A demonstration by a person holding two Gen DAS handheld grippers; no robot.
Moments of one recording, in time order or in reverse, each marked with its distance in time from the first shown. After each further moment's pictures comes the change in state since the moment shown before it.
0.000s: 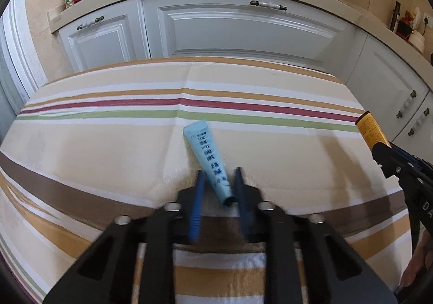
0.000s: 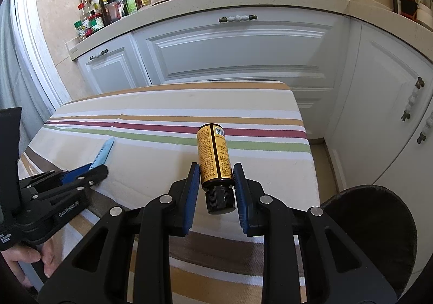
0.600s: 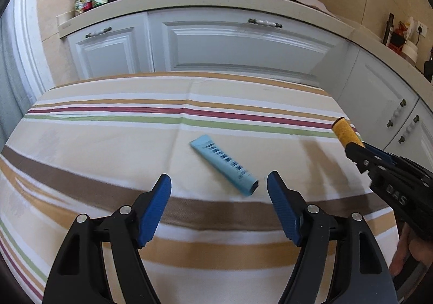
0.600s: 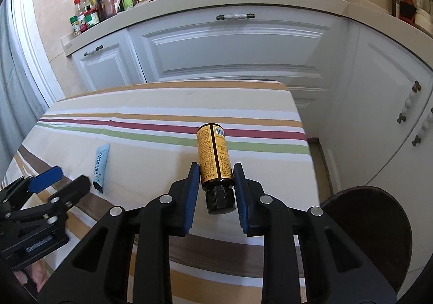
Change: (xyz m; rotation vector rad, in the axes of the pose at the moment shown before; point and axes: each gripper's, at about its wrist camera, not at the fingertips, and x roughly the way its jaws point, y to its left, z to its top) left arm -0.026 -0.009 -0.004 -0.012 -0.070 0.002; right arm 0.003 0.004 0.002 -0.006 0.012 -0.039
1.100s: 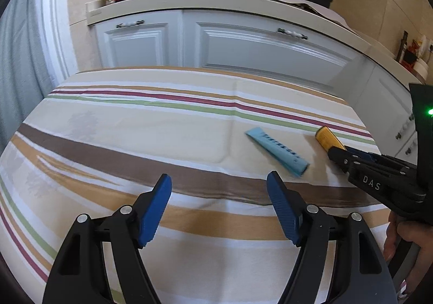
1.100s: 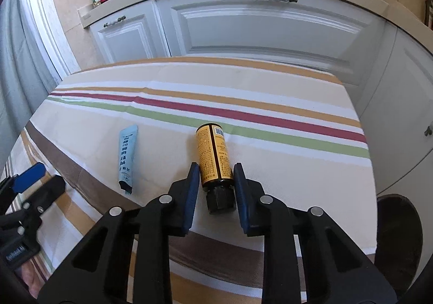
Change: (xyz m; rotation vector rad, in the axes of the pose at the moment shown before) left arm -0.028 0.052 -0.022 -0.079 -0.032 0.038; right arm 0.032 0.049 0.002 -0.090 0.102 0.071
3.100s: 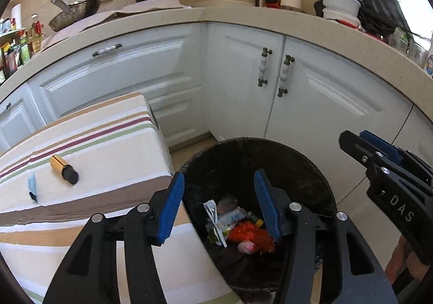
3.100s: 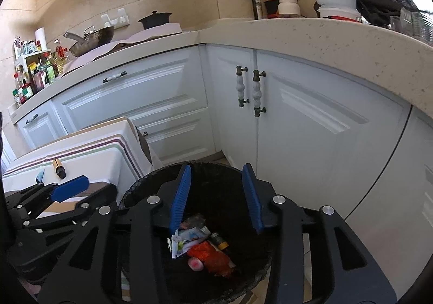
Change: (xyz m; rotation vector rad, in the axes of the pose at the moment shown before) left arm -0.036 -0.283 -0.063 0.442 -0.048 -0.370; right arm -0.207 -0.208 -0.149 0.383 -0.353 -0.410
